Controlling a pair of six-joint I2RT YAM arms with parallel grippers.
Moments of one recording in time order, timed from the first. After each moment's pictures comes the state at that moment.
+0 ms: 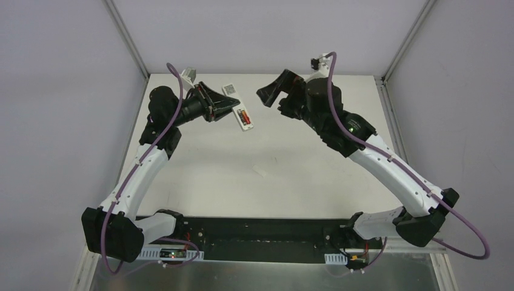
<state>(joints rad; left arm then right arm) -0.22 1.14 1.01 0.13 0.73 -1.34 0.89 1.32 1.55 -0.45 0.32 0.78</state>
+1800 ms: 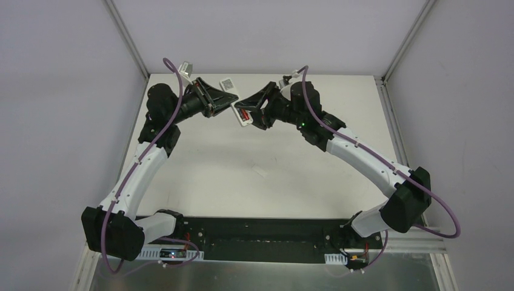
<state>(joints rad) -0.21 1.15 1.05 0.14 0.68 -1.23 0.75 1.47 1.34 -0.08 -0.35 1.44</state>
